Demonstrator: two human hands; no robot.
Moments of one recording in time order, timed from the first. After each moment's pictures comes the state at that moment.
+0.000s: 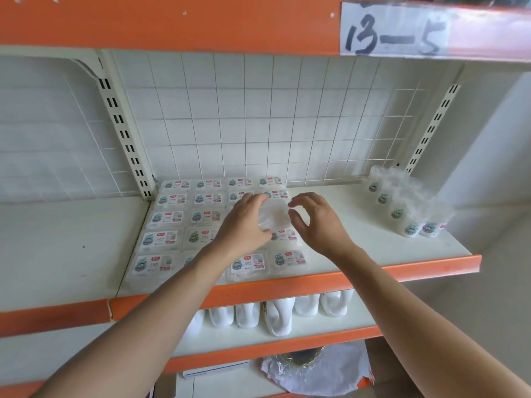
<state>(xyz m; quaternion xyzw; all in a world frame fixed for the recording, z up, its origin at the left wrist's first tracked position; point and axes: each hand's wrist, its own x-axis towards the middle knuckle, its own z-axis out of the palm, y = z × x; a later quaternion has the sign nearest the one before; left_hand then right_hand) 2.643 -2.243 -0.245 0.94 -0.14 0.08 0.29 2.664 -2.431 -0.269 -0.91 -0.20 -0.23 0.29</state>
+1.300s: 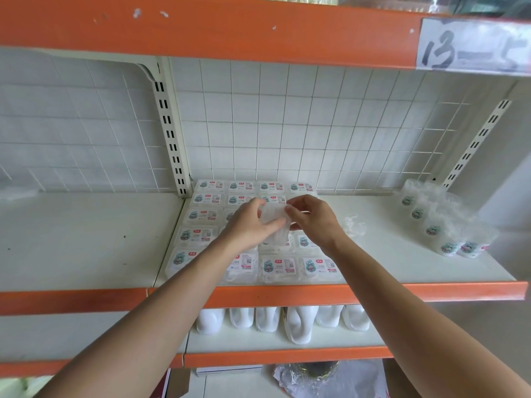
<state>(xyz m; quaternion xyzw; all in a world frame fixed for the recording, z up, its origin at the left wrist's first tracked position) 2.637 -2.192 -0.234 0.90 0.01 0.00 0.43 2.673 -2.354 -0.248 -0.80 -0.08 0.00 0.59</state>
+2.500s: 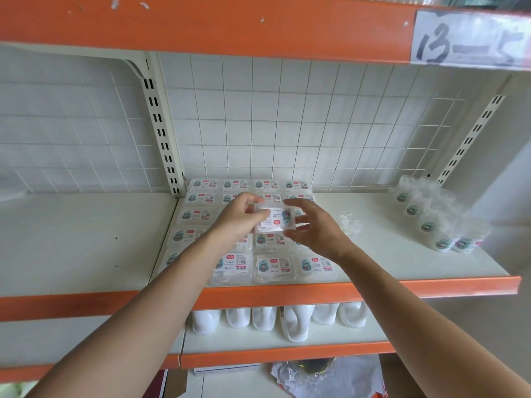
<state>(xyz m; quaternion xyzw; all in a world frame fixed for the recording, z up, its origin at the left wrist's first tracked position) 2.651 -2.183 -0.239 0.82 0.04 -0.04 0.57 2.671 -2.379 -0.262 -0.86 -0.20 0.01 0.47</state>
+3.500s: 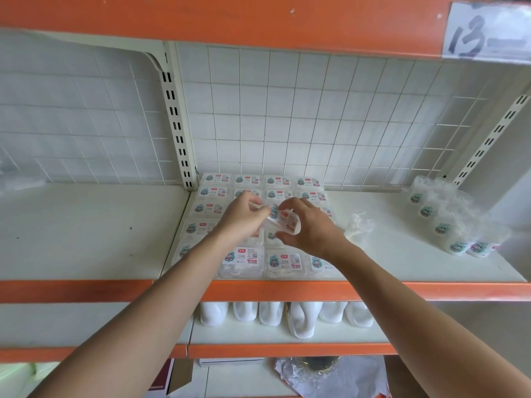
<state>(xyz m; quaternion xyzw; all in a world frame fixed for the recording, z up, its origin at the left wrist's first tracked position) 2.637 -2.174 -0.236 0.84 0.08 -0.01 0.53 2.663 -2.351 -0.260 -0.92 -0.27 -0.07 0.27</state>
